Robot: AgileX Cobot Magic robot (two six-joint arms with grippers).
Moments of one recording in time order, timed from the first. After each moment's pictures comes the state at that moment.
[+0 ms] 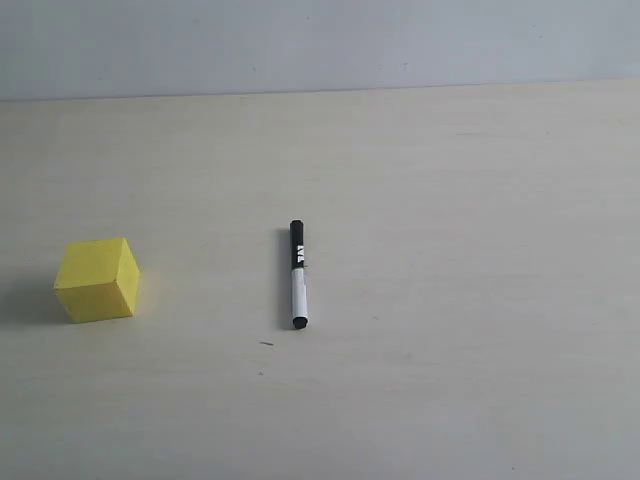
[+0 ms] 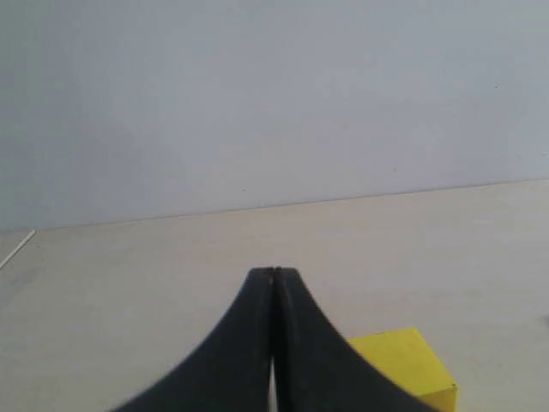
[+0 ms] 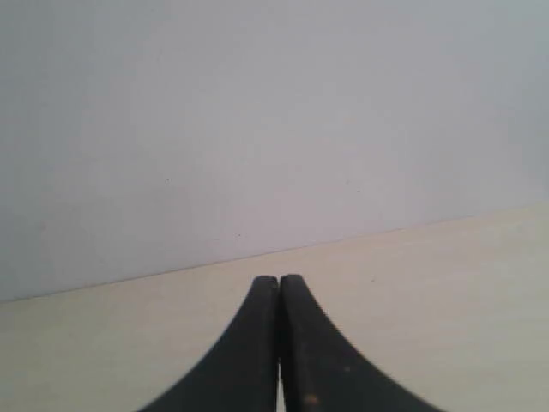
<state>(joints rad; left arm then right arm) -0.08 0.01 0.00 0.12 0.13 -0.02 -0.09 0.01 0.00 0.11 0.07 0.08</state>
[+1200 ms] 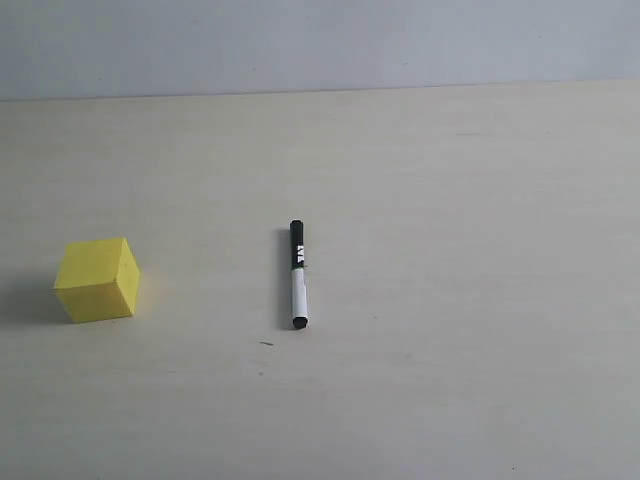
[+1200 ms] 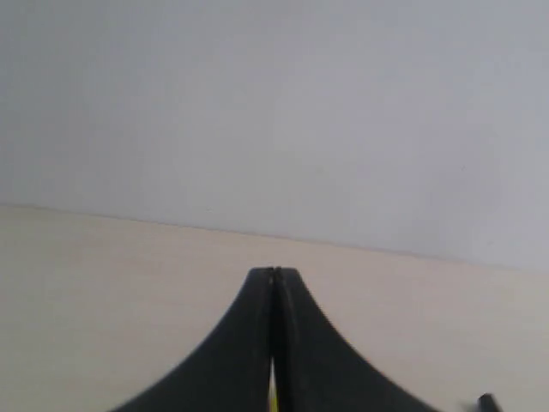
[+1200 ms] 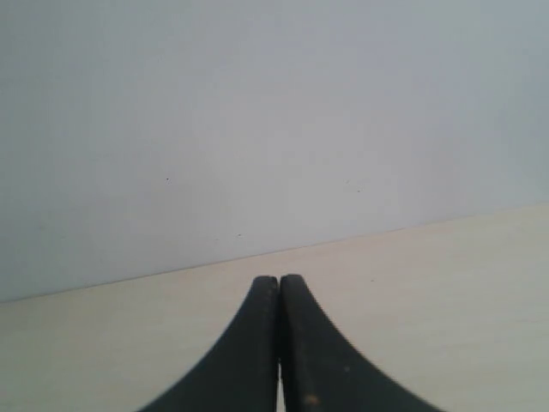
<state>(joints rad) -0.08 0.01 0.00 0.04 0.07 -0.19 -0.09 0.01 0.00 0.11 0.07 0.08</state>
